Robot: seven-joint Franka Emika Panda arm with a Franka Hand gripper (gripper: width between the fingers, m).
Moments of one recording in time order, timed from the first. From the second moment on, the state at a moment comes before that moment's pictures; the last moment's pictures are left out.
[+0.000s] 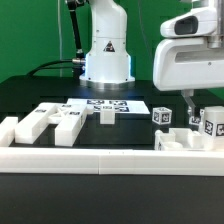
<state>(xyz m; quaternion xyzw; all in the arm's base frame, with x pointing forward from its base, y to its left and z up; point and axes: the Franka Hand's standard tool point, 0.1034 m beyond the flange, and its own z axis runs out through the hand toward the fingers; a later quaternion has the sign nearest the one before) 0.628 0.129 0.079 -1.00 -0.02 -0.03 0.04</state>
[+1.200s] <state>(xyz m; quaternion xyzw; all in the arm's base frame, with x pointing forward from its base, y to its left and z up) 0.632 0.124 0.079 -0.99 0.11 -0.03 0.05</state>
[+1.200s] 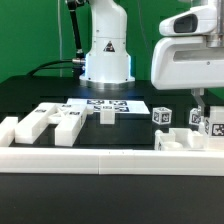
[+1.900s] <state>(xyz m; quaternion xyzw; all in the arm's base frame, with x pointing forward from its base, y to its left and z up) 0.634 0.122 0.079 -0.90 0.44 -0.02 0.06</state>
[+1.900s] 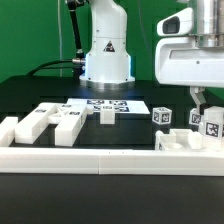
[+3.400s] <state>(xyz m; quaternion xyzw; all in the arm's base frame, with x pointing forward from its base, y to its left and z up) 0.634 0.131 0.080 -0.98 0.21 -0.04 0.06</state>
